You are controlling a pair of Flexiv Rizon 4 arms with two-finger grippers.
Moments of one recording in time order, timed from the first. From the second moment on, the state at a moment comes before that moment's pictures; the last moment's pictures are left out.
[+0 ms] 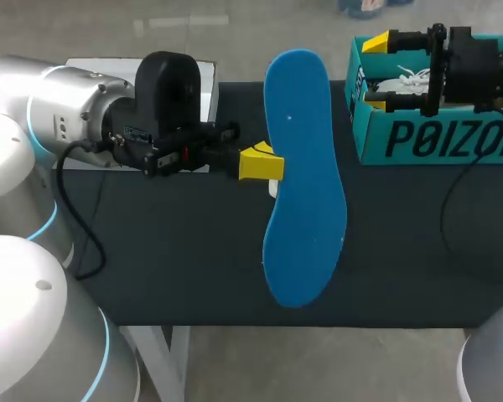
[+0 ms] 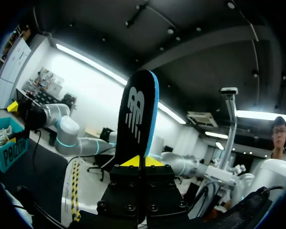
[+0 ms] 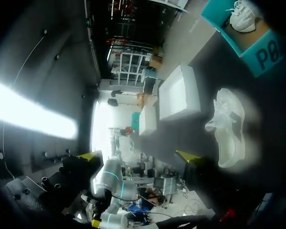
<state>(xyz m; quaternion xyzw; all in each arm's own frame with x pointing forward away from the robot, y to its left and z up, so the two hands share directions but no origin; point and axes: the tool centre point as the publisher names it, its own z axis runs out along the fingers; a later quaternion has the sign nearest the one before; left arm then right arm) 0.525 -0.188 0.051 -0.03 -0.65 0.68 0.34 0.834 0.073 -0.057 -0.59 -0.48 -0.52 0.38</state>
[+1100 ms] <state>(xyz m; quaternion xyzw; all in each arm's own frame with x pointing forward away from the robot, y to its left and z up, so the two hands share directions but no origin) 0.600 -0.182 0.024 -0.33 -0.73 0.60 0.00 0.836 0.072 -0.055 -0.59 -0.48 -0.52 0.38</state>
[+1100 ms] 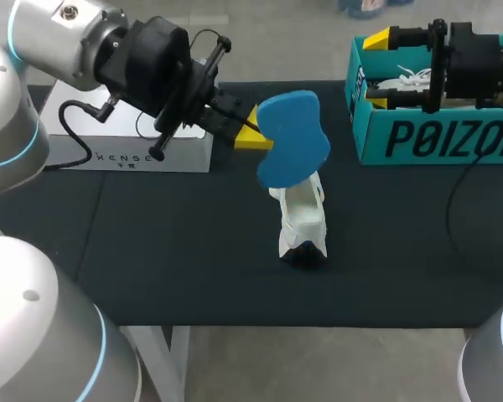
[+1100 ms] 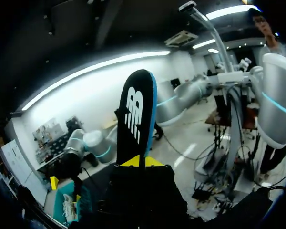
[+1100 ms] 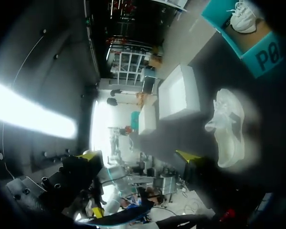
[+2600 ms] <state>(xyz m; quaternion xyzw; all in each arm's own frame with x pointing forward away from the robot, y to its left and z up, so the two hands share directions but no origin) 0.732 -0.209 -0.031 -0.66 -0.57 0.29 -0.39 0.829 0.098 -0.048 -0.59 -0.49 -0.54 0.35</state>
